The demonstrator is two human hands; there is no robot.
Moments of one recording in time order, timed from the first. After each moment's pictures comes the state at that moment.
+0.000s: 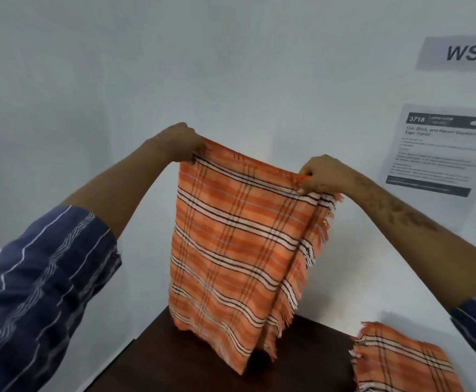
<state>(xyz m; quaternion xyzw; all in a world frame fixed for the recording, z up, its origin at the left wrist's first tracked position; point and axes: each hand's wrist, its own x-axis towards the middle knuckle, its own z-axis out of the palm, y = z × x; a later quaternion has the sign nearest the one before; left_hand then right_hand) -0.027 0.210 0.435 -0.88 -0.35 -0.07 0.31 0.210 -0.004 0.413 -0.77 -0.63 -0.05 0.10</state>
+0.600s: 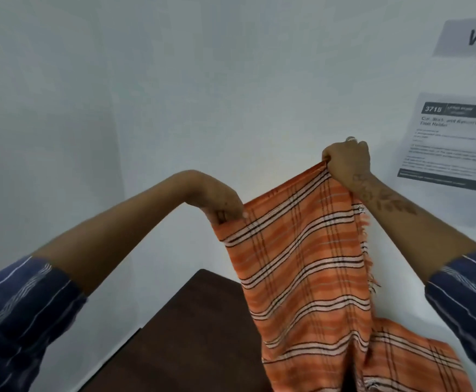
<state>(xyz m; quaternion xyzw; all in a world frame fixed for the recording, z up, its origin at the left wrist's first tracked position) -0.008 0.108 0.370 -0.89 -0.30 0.14 -0.31 0.266 0.036 0.390 -0.80 -0.48 -0.32 0.13</state>
